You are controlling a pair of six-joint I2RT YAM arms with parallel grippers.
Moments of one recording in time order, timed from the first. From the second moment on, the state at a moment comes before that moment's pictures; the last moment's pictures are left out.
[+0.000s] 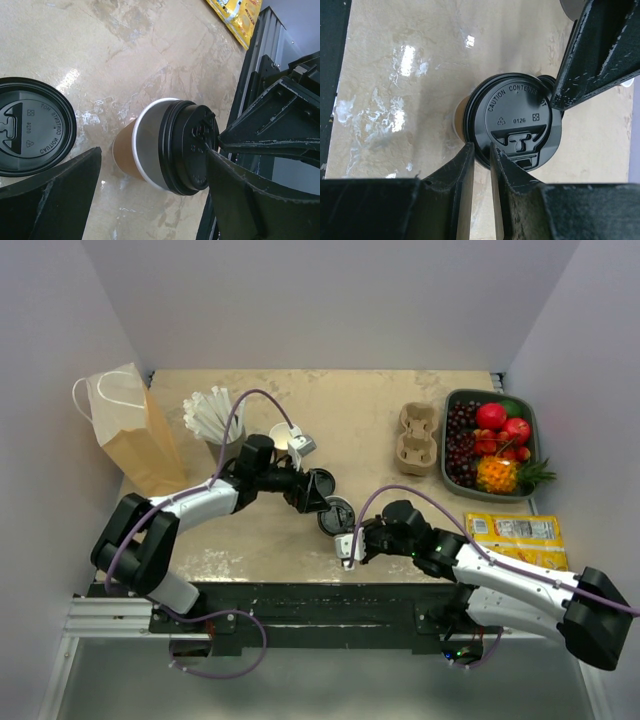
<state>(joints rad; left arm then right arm) -0.51 1.54 0.80 0.17 0.78 -0.19 0.92 0.97 0.46 -0.04 -0.25 -0.92</state>
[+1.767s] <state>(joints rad) -0.50 1.60 0.86 0.09 0.68 -0.17 0.88 1.10 0.72 0.01 0.07 -0.53</state>
